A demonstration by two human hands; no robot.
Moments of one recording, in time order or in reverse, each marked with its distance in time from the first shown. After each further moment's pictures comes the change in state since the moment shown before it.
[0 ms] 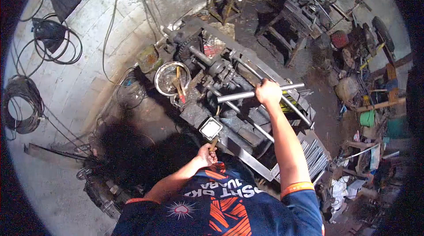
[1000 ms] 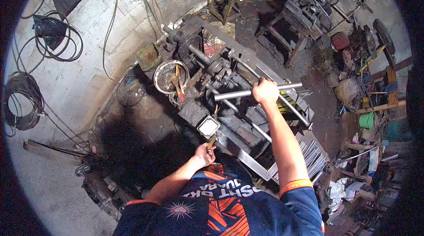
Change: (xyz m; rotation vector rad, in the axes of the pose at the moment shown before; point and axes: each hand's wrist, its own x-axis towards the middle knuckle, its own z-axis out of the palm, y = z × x) left_hand -0.033 -0.012 0.033 -0.069 0.086 0.069; right_hand 0.001 0.000 0.002 -0.013 -0.016 0.004
